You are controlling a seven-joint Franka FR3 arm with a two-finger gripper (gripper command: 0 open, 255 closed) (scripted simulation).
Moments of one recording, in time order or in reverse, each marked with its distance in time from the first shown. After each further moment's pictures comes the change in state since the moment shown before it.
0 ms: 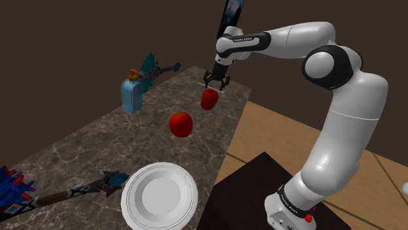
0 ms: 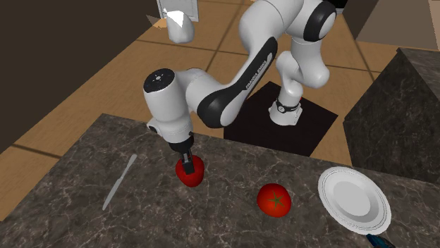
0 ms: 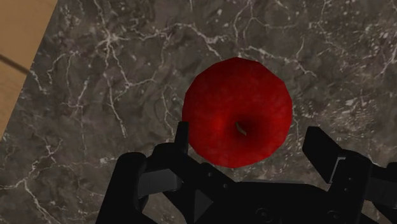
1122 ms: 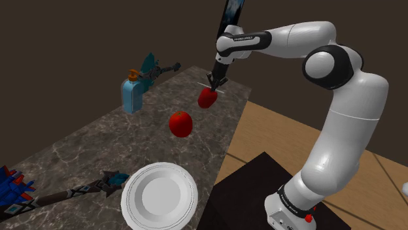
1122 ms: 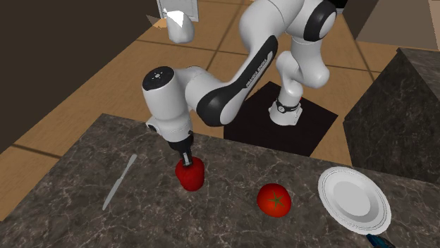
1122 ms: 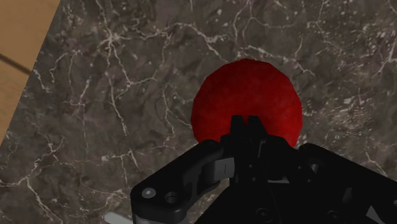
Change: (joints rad) arm -0.001 -0.003 0.000 0.010 0.000 -0.012 0.000
